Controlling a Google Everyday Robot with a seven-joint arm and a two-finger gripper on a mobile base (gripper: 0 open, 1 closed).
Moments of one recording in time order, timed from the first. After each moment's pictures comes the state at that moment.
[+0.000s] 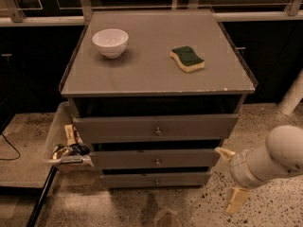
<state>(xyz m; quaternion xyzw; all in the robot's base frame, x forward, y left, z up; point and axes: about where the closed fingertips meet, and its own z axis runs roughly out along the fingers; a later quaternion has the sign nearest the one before) 0.406 -0.231 0.622 -0.66 0.72 0.08 0.20</state>
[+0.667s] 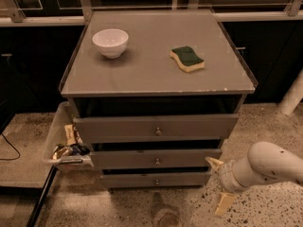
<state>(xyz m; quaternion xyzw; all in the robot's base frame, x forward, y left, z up) 0.431 -0.227 0.520 -0.66 0.71 0.11 0.21</state>
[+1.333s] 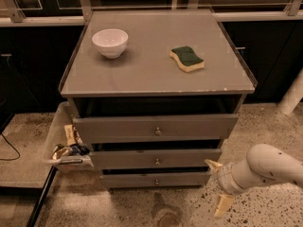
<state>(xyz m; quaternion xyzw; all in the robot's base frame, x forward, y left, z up) 0.429 -0.225 0.506 -0.66 0.71 0.12 0.21</state>
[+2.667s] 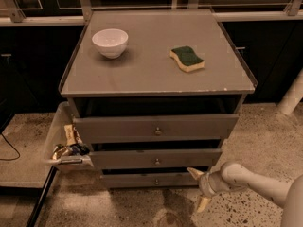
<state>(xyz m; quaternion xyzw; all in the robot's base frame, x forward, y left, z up) 0.511 -0.209 0.281 -0.71 0.64 0.12 0.26</state>
